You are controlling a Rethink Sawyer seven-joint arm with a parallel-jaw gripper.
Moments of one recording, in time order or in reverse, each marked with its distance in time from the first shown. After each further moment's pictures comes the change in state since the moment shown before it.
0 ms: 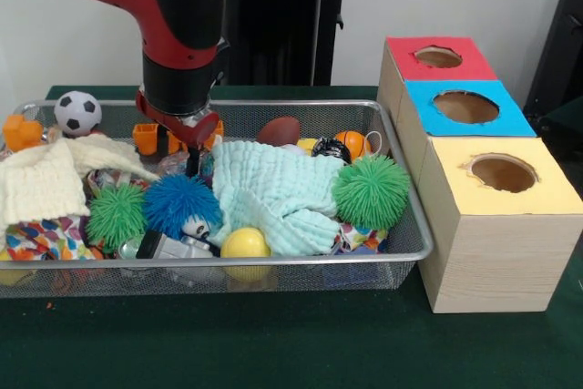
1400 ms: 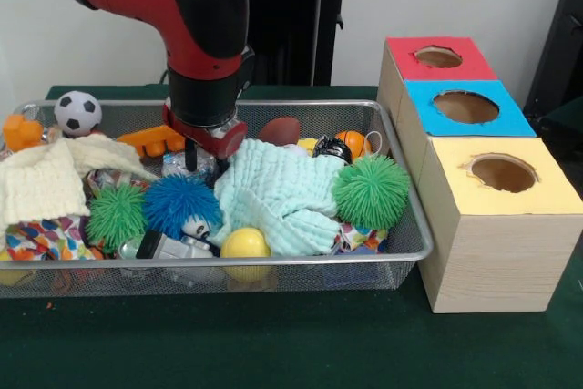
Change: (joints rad) arm 0.011 0.006 0.060 0.000 0.035 0.000 0.000
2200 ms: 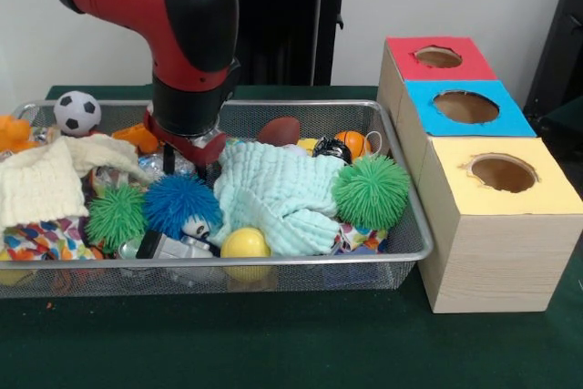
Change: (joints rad) arm 0.041 0.055 -0.086 -0.086 0.000 0.028 0.000
